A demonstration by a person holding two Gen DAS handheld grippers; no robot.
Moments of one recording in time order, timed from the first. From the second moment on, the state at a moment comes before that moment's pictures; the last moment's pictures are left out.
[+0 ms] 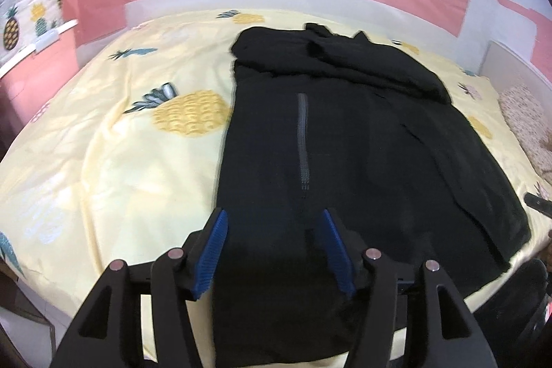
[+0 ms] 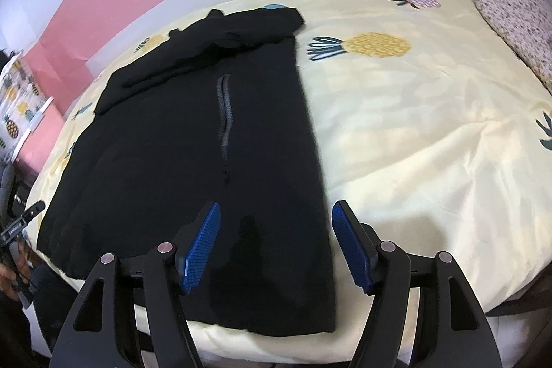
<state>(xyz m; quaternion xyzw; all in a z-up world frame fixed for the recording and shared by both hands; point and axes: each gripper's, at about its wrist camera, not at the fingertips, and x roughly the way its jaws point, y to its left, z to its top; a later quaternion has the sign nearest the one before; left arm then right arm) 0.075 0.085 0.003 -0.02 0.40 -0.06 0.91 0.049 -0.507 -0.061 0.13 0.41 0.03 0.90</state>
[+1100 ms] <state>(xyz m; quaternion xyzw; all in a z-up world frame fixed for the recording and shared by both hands) 0.047 0.116 -0.040 -0.17 0.47 -0.13 0.86 0.051 -0.523 -0.098 0.28 0.49 0.14 0.82</state>
